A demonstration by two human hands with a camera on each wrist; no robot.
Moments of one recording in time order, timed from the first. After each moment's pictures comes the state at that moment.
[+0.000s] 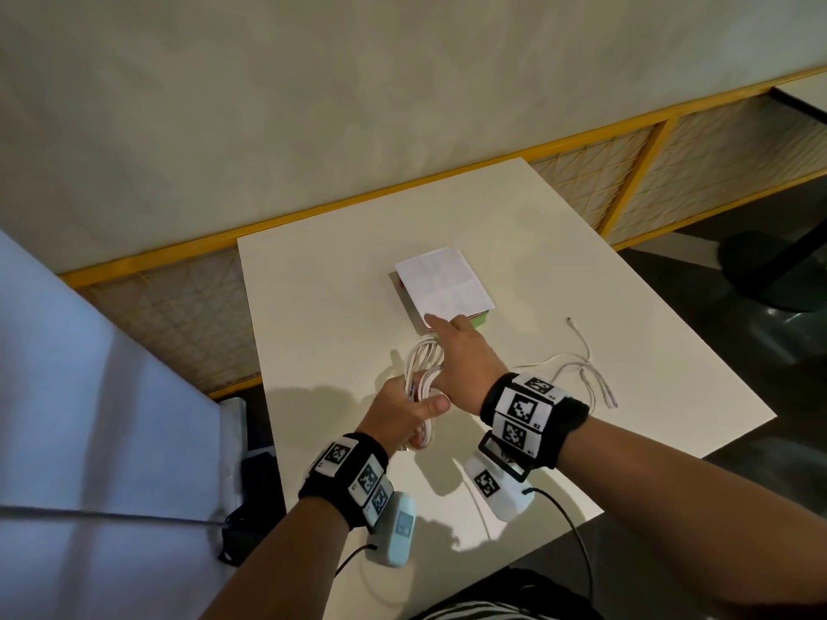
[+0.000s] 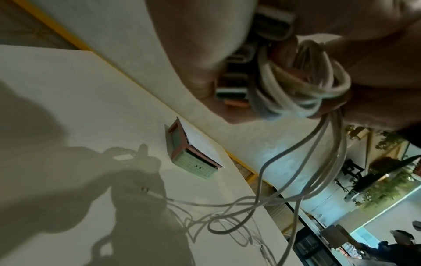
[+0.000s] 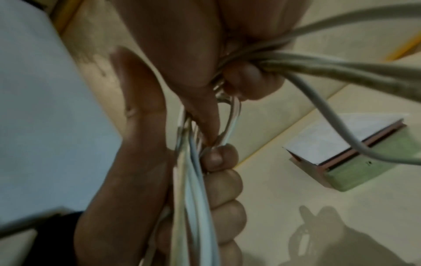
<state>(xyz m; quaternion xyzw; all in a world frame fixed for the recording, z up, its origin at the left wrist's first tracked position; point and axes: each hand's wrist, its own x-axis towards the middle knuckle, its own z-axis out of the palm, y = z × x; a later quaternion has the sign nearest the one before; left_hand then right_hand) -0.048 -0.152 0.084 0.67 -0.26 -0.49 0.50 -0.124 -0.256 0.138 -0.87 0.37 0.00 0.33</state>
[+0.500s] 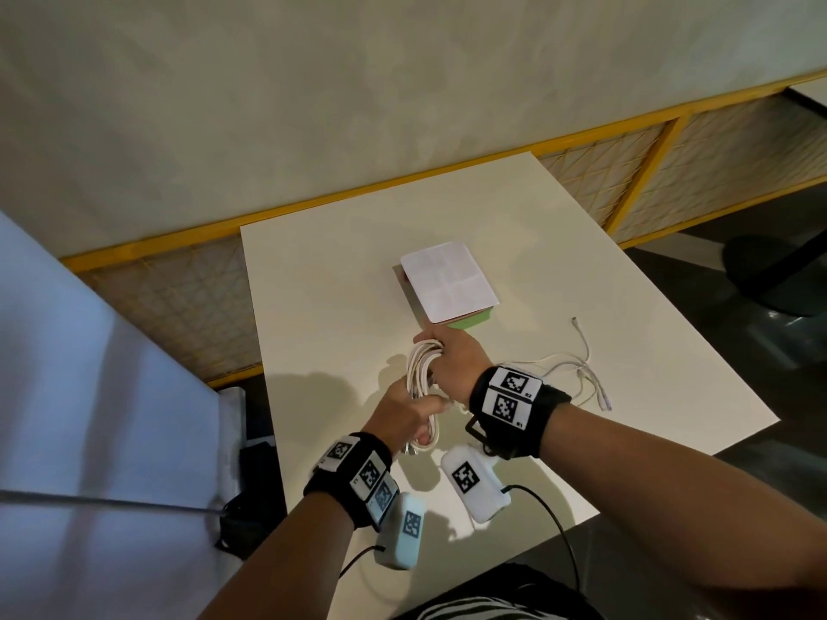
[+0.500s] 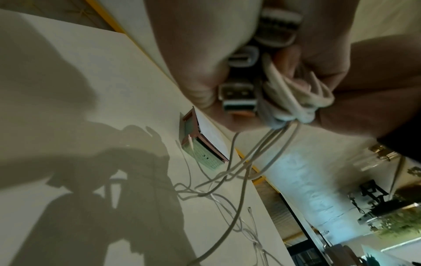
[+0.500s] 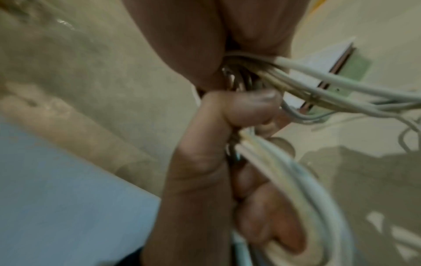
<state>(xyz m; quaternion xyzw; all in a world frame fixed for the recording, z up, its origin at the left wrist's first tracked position) -0.051 -0.155 0.075 0.67 -0.21 -0.52 0.48 -0.109 -0.252 0.118 -0.76 0.42 -0.05 0.50</state>
